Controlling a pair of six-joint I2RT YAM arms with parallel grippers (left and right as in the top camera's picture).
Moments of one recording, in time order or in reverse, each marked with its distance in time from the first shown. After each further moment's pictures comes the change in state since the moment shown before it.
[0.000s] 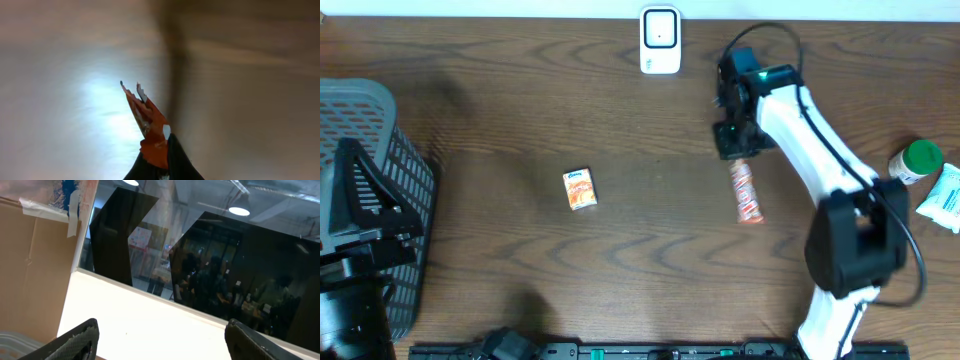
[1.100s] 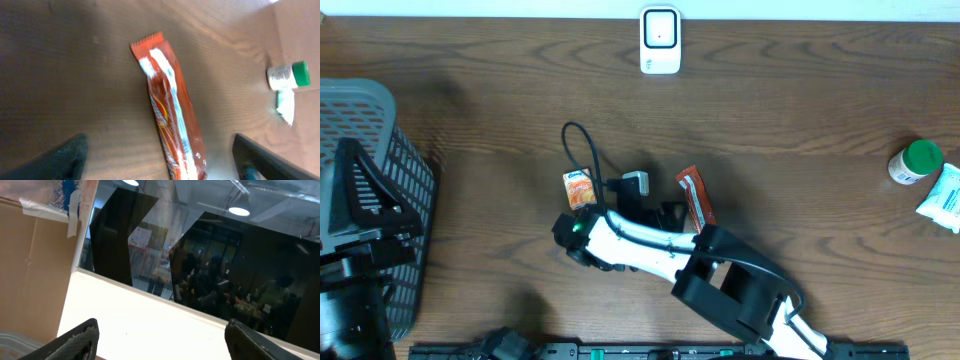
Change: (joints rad) left arm 0.000 0.000 0.000 0.000 0.000 0.000; right arm 0.790 0.216 -0.121 -0.112 0.768 0.960
